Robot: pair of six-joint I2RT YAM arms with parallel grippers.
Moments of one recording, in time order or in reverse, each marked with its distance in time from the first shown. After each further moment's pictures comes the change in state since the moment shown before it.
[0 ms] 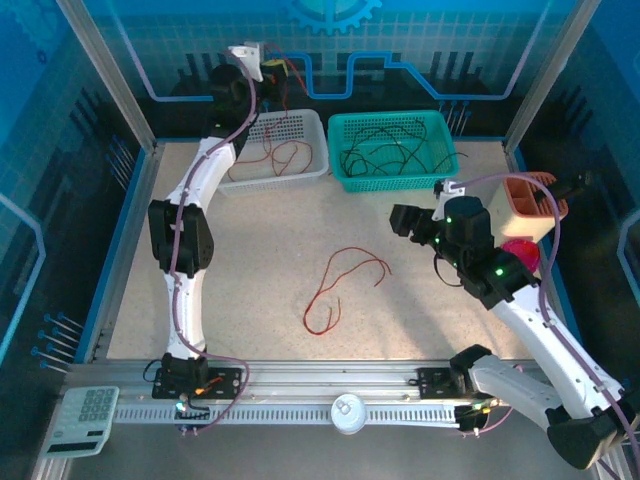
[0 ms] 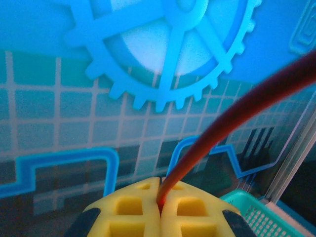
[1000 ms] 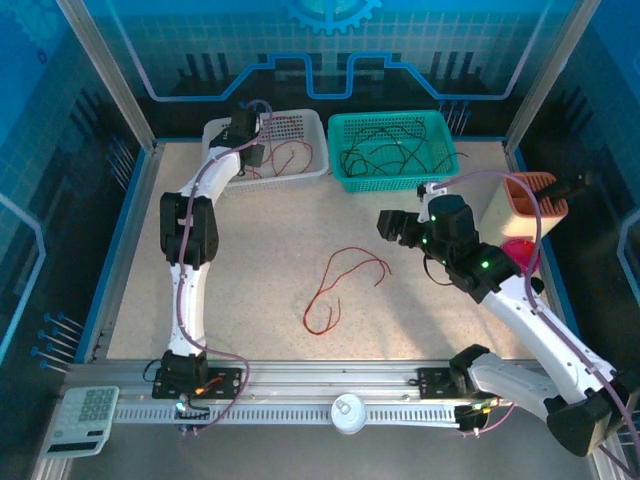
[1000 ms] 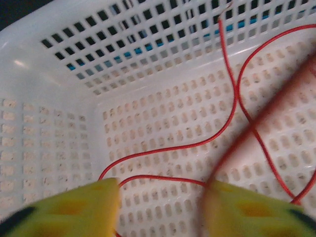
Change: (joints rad) left arm 0.028 0.132 -0.035 -0.735 -0.610 0.360; right arm 0.049 0.074 -0.005 0.013 -0.034 0.000
